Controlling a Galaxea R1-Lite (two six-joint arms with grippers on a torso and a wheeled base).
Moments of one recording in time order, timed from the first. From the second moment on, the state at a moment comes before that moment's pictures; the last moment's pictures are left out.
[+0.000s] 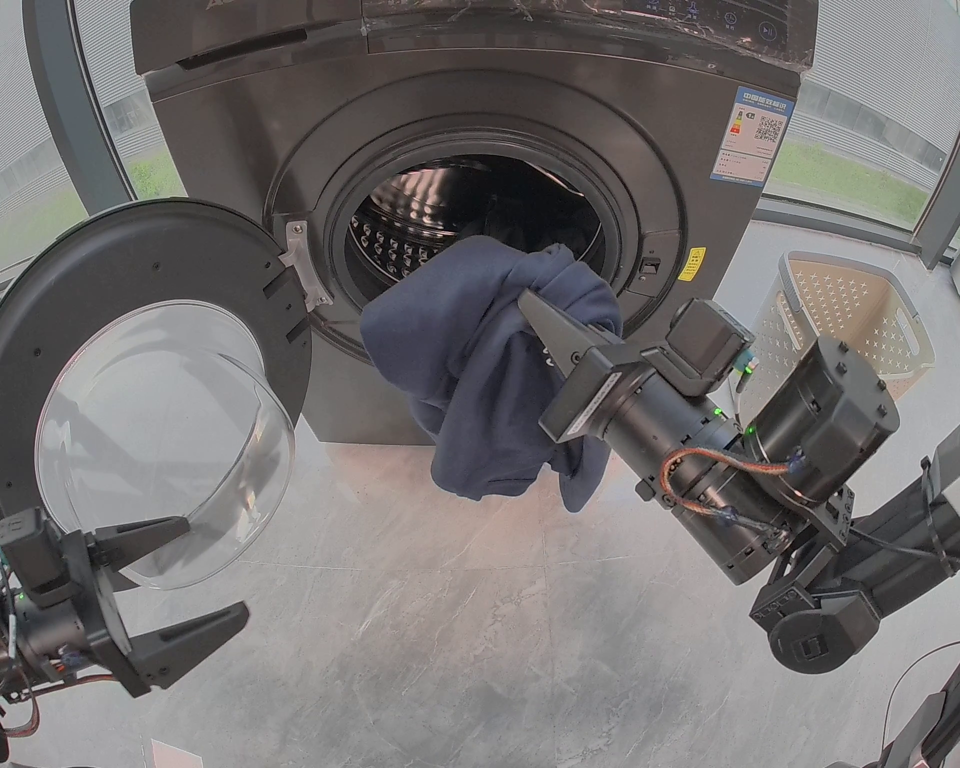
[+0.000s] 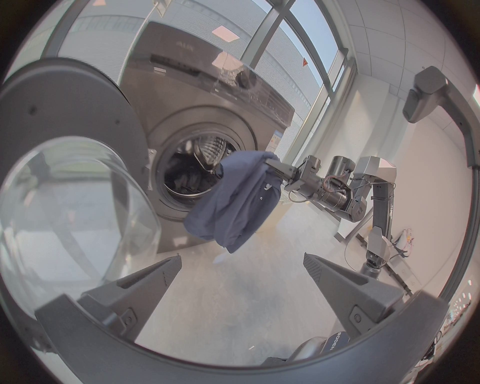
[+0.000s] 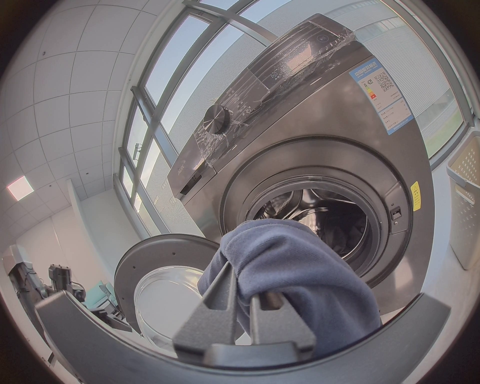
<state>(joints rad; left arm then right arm) -0.24 0.93 -0.23 -0.60 -0.51 -0.04 0.84 1.86 -0.81 -1.46 -0.16 0.24</state>
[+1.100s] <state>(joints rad) -0.38 1.78 -0.47 -1.04 -0.52 -0.05 0.86 1.89 -0.89 -1.43 -0.16 0.30</state>
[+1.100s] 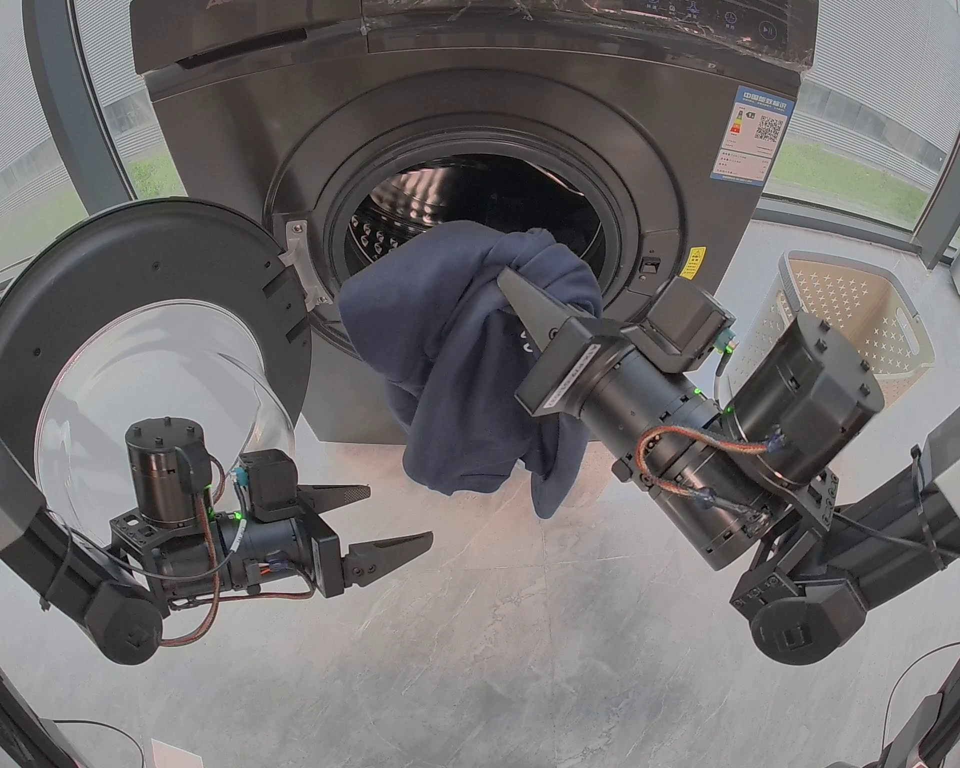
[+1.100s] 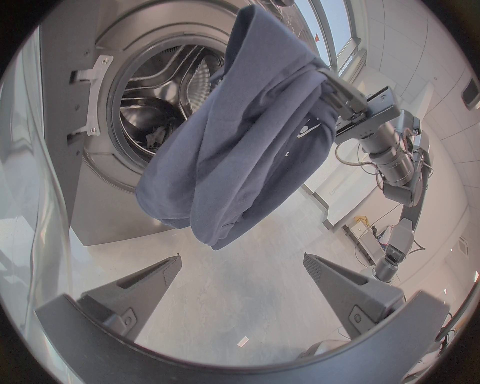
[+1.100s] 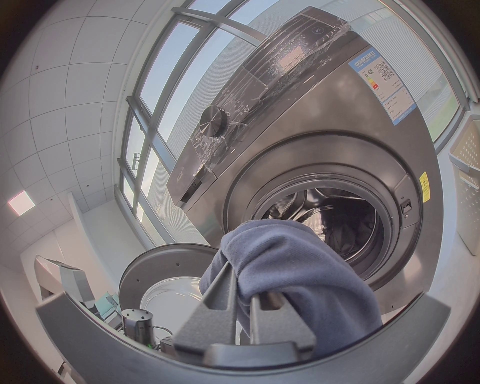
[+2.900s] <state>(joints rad) -0.52 2.03 -0.64 -1.31 -0.46 -0.15 0.86 1.90 -0.84 -1.44 -0.17 0.30</state>
